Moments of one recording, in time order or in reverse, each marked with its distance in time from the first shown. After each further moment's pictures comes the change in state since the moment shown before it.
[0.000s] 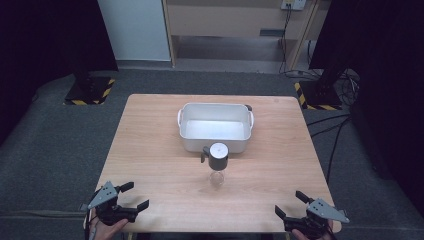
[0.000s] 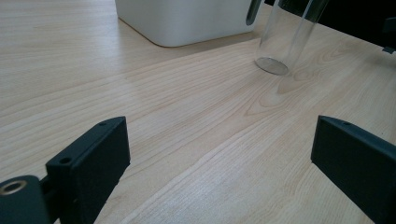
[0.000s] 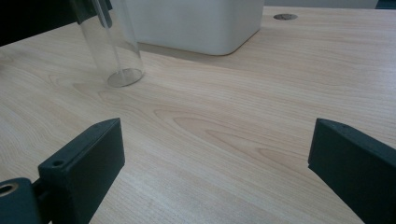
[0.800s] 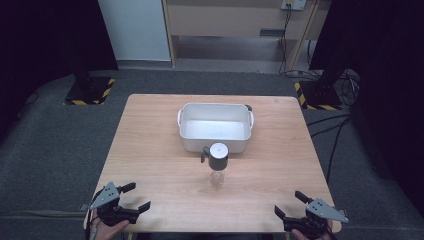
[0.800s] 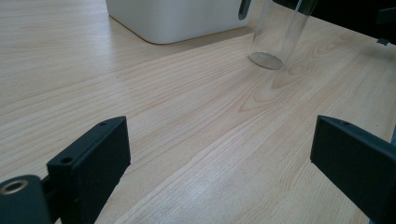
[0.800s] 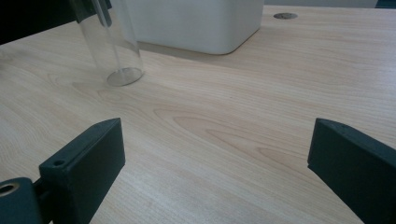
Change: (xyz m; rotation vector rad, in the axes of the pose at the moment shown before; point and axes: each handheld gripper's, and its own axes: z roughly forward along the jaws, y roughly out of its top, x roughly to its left) left arm -0.002 -0.001 0.003 0.017 -0.019 0.023; right arm 0.000 0.000 0.000 0.003 -0.003 0.001
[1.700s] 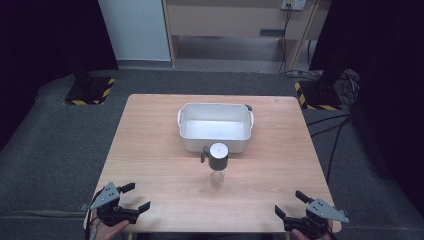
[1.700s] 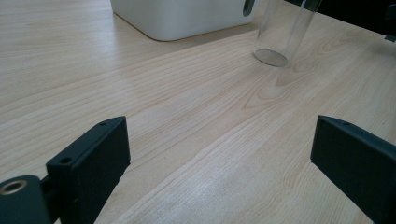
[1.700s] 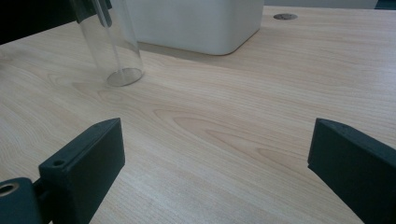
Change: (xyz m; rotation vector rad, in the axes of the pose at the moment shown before) left arm -0.001 0.001 -0.001 0.014 0.016 0.002; right arm 0.000 0.000 0.000 0.000 0.000 -0.003
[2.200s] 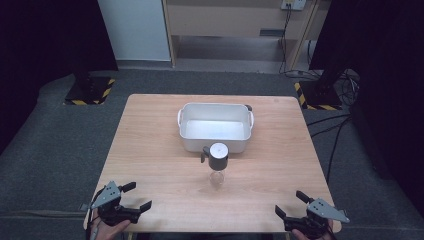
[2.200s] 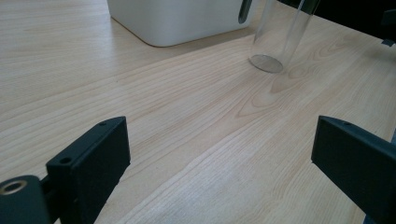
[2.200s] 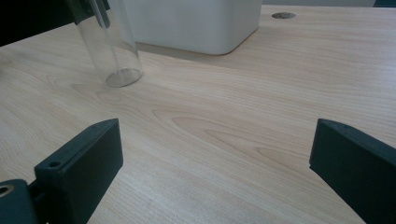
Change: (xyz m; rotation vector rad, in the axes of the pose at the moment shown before) left arm -0.007 0.012 0.001 0.000 -0.001 -0.010; right arm -0.001 0.000 0.000 0.001 -0.003 0.009
